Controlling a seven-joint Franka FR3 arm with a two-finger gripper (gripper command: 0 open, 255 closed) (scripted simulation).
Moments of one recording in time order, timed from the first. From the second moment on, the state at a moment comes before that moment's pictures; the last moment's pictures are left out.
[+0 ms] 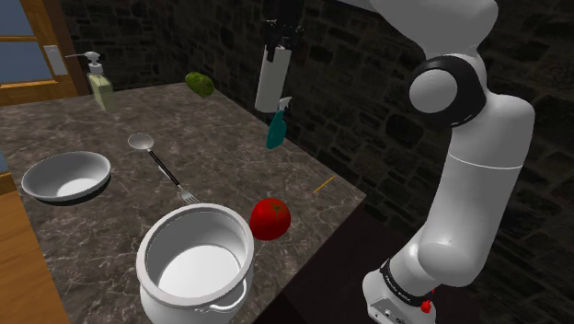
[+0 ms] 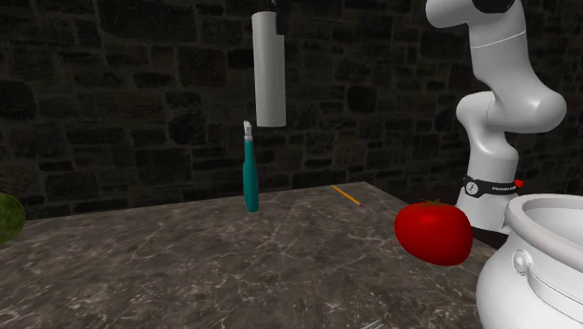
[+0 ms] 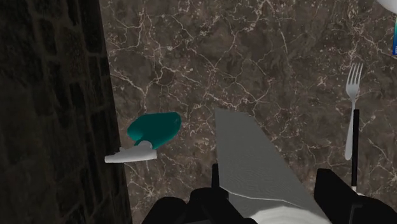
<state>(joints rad) 0.00 0.38 0.00 -0.98 0.05 1.36 0.04</state>
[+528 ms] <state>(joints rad) 0.10 0.17 0.05 -1.29 0.04 1.46 0.19</state>
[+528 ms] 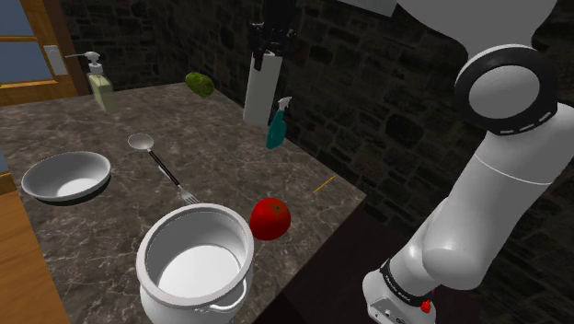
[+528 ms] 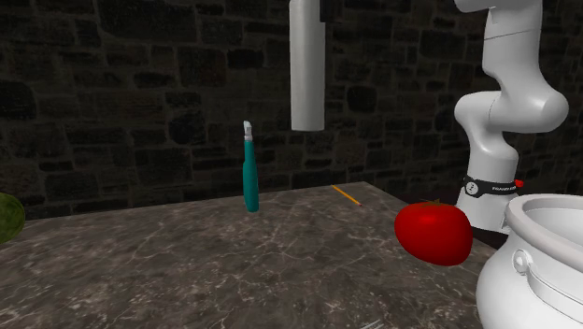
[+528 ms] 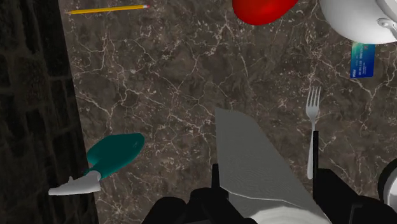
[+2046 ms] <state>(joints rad) 0.39 0.05 0.30 -1.44 0.02 1.52 0.72</state>
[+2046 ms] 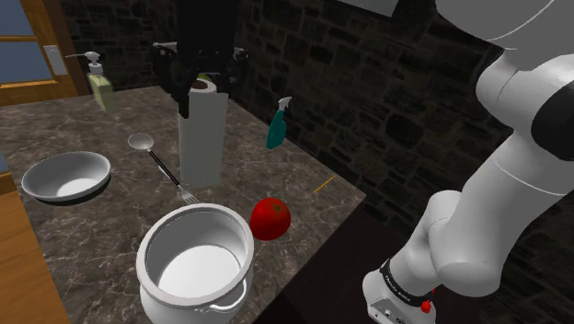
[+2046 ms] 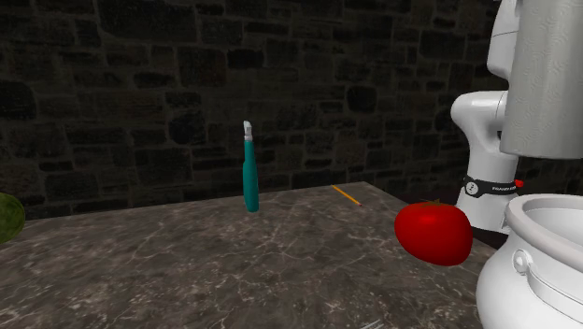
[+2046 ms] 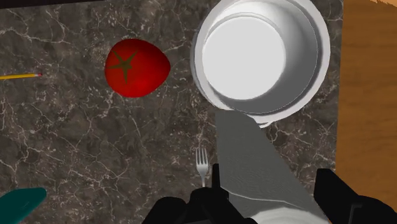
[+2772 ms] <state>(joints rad) 0.57 0.22 0.42 -1.24 -0.06 1.47 1.00</state>
